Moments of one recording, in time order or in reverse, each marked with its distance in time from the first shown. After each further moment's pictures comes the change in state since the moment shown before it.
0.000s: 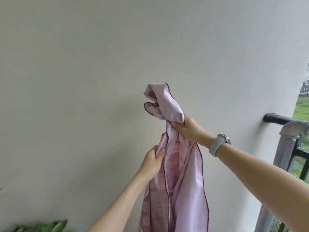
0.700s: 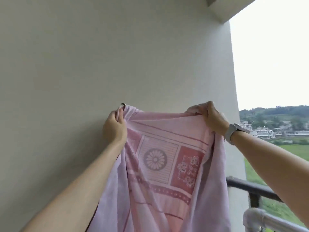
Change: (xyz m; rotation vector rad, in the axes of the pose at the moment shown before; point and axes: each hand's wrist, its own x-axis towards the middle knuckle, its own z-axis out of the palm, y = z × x) left_hand 0.212 0.242 -0.049 0.035 0.708 0.465; right_hand 0.080 -0.063 -0.289 -0.569 0.686 -0.057
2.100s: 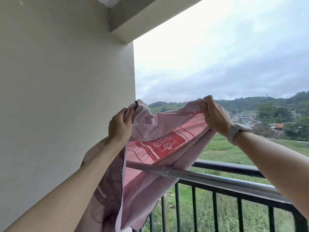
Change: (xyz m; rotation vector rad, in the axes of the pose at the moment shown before) left_hand -0.413 0.521 -0.095 -0.388 -0.463 0.208; right_hand -0.322 0.077 -0.640 -0.396 0.170 -0.216
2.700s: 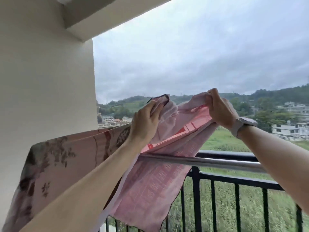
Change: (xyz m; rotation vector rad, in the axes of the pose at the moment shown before) left_hand -0.161 0.354 0.127 -0.310 -0.217 0.208; right_hand -0.130 0.090 -0.362 -0.202 0.005 0.165
